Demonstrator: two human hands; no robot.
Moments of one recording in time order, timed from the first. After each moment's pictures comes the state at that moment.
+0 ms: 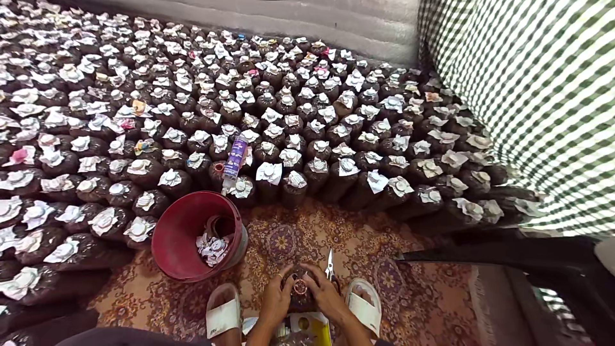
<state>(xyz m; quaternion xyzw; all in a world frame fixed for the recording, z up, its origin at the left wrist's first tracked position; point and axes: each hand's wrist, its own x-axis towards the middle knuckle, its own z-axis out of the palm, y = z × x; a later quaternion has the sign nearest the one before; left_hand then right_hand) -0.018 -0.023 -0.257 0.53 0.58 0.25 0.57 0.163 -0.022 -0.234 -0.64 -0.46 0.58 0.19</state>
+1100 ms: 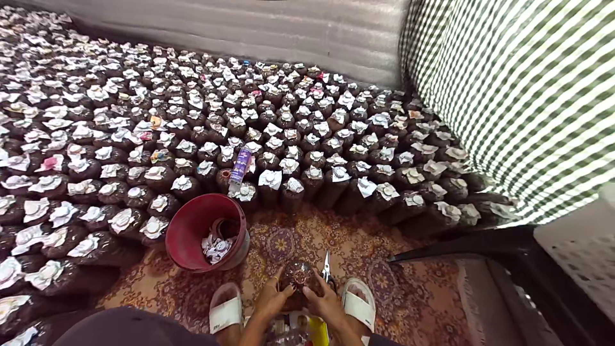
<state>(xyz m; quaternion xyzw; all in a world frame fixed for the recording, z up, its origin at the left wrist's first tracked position) -0.032 -0.027 -0.238 0.43 0.59 0.17 0.66 0.153 -0.062 -0.216 -0.68 -0.24 0.63 0.30</state>
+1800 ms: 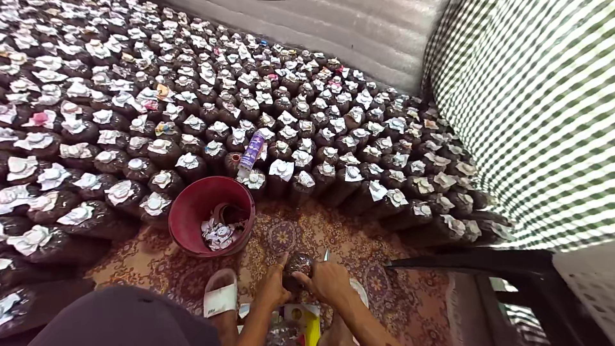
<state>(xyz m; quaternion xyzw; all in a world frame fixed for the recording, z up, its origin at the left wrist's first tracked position) -0.028 -0.018 -0.251 0.60 0.60 0.02 0.52 0.126 0.014 -0.135 -0.64 -0.64 0.27 -0.33</state>
